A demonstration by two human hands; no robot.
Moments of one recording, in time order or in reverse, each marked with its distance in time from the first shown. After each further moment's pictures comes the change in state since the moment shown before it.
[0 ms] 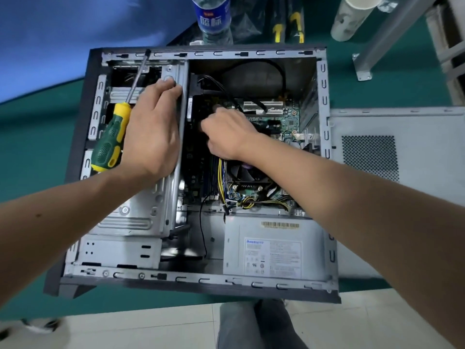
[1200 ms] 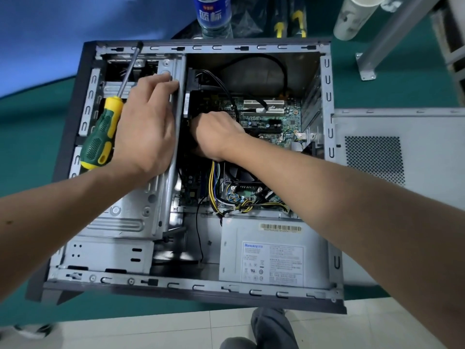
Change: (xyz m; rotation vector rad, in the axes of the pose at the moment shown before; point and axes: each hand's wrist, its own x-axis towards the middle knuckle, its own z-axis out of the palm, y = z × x) left_hand 0.000 -0.005 0.005 -0.011 0.037 0.018; right_hand 0.018 -0.007 0.017 -0.086 -0.087 -0.037
